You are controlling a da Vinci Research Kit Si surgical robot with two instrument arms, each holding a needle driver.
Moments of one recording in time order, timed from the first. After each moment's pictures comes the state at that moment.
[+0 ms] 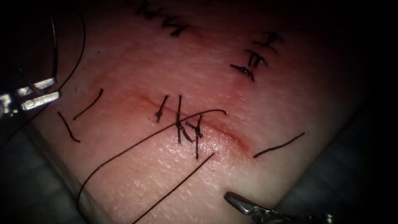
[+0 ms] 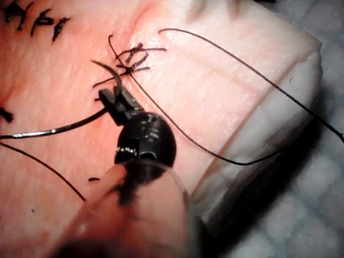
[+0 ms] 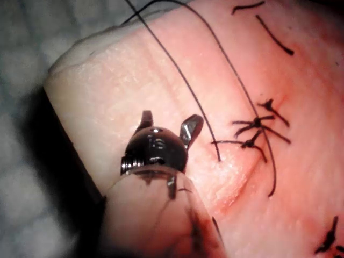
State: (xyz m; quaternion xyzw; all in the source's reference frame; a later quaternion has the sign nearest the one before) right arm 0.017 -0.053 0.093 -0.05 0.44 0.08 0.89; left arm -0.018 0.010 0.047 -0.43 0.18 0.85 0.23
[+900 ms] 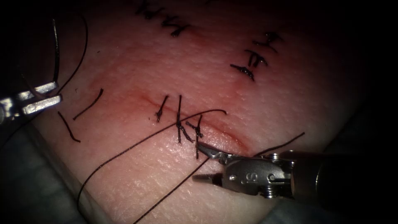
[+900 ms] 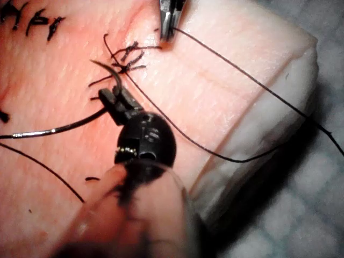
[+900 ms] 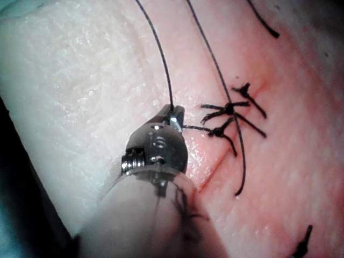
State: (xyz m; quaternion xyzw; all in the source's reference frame) right arm 0.020 -0.050 0.102 -0.05 0.44 0.02 0.90; left arm -0.018 0.009 0.047 -0.43 0.18 0.85 0.23
